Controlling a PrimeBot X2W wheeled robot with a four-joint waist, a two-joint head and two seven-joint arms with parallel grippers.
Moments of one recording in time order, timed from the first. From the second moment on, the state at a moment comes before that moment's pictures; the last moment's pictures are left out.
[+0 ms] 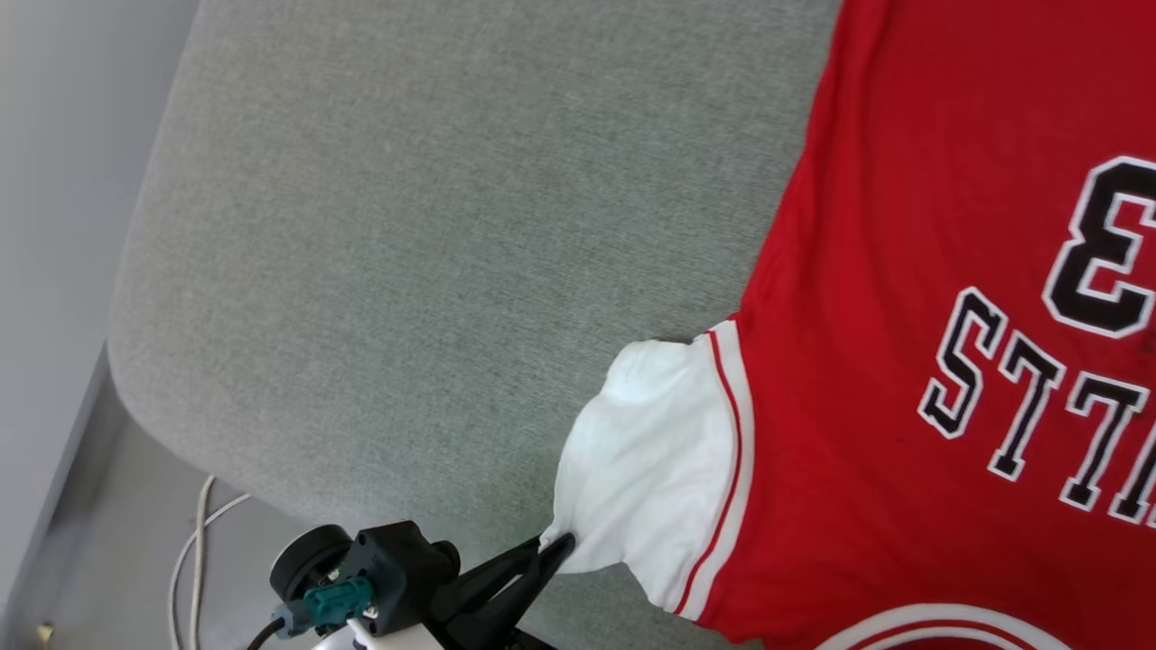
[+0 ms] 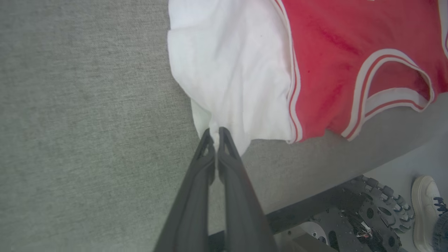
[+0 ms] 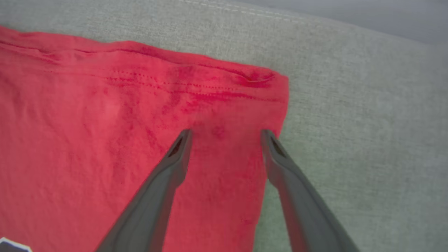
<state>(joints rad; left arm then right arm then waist) -0.05 0.59 -0.60 -0.41 -0.60 -0.10 0.20 -1.06 -0.61 -0.18 0.30 0.23 0.13 1.27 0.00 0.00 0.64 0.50</state>
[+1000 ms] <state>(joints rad) -0.06 0.60 -0.58 -0.36 -0.58 -0.03 0.17 -0.73 -0.50 -0.28 0.27 0.29 0.13 1.26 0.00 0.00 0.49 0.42</state>
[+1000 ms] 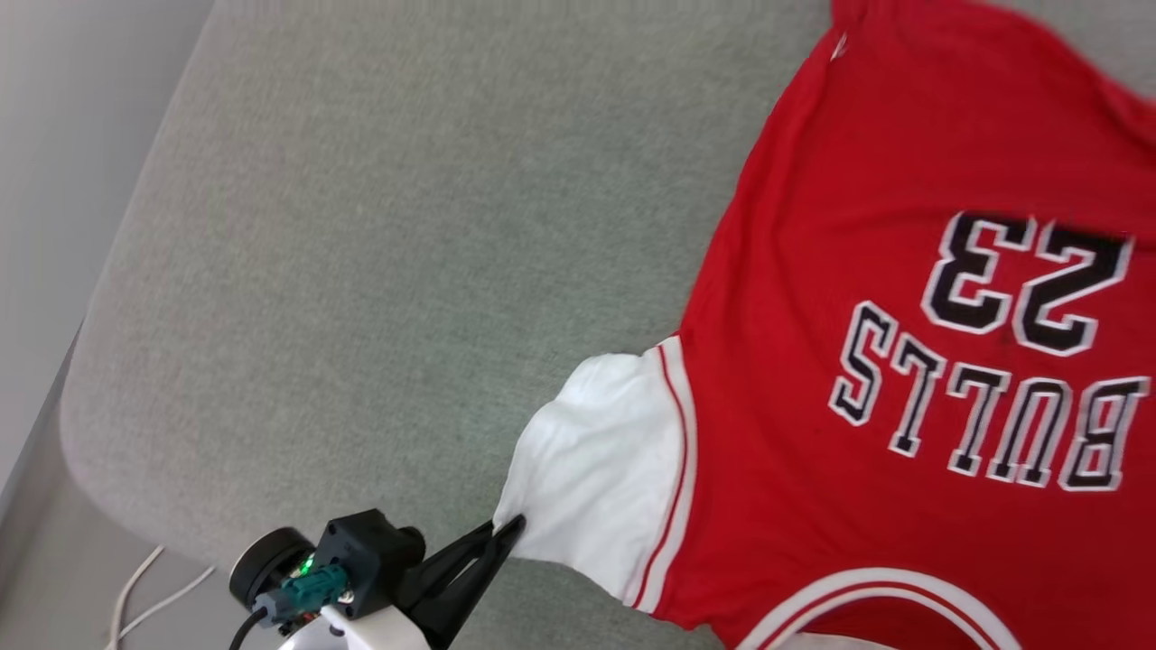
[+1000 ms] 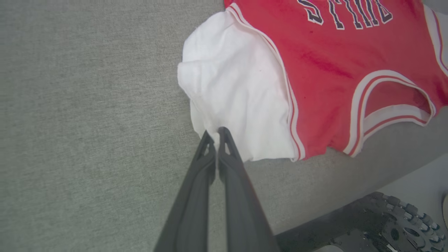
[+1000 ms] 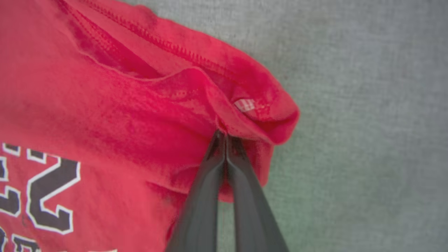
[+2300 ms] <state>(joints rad) 0.10 0.61 -0.51 -0.24 -0.65 0.06 0.07 0.10 -0.39 -0.16 -0.01 0.55 0.13 0.98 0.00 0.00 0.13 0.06</state>
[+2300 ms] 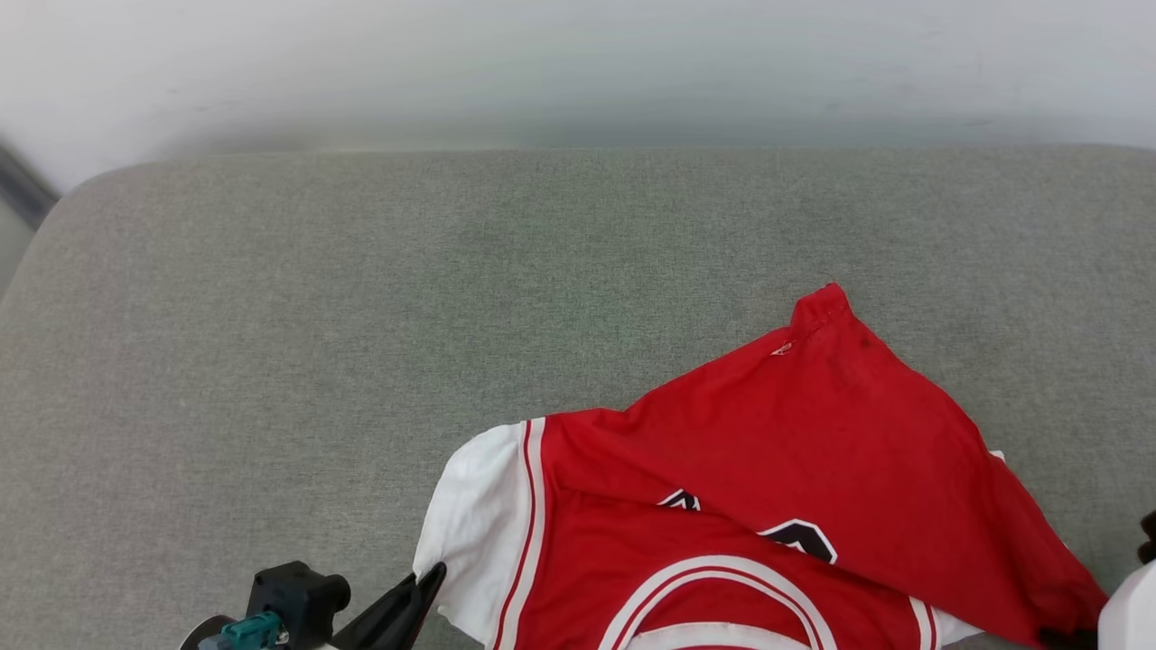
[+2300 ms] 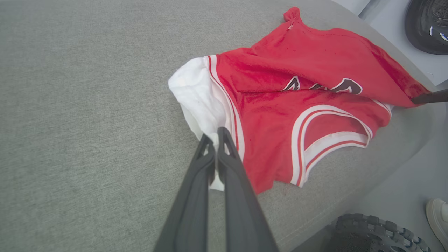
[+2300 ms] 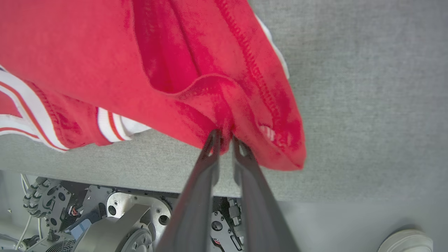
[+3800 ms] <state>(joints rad) -0.07 0.50 -0.62 -0.28 -0.59 -0.01 0.05 -0.57 -0.57 0.05 0.19 0.42 0.13 1.13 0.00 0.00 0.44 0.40</state>
